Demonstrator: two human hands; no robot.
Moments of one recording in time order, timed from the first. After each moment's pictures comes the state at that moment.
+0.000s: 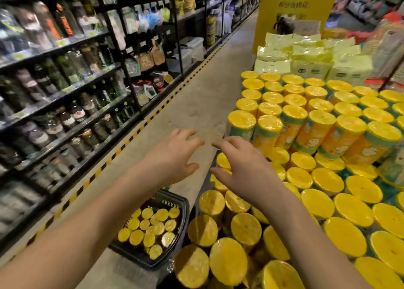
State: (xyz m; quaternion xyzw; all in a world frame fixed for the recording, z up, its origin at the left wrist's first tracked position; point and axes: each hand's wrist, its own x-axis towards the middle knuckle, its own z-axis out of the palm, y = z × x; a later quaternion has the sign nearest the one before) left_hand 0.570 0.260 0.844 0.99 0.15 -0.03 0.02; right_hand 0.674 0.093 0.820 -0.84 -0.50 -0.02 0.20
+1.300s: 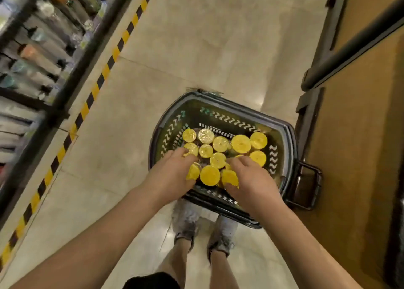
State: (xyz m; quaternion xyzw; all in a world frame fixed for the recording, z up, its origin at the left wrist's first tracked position) left_hand 0.352 0.653 0.338 0.92 0.21 -0.25 0.23; right_hand 0.475 0.468 0.349 -0.86 -0.40 0.31 0.06
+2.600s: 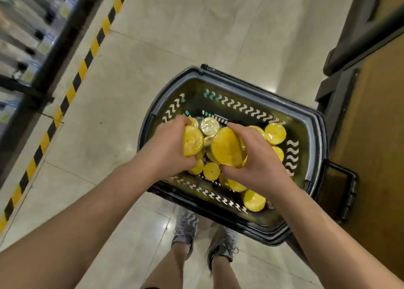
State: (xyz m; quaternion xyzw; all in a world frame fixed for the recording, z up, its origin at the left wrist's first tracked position) left_hand 0.382 0.691 0.265 0.87 0.30 -0.16 0.35; right_hand 0.511 0.496 0.255 -0.82 -0.38 0.30 0.28
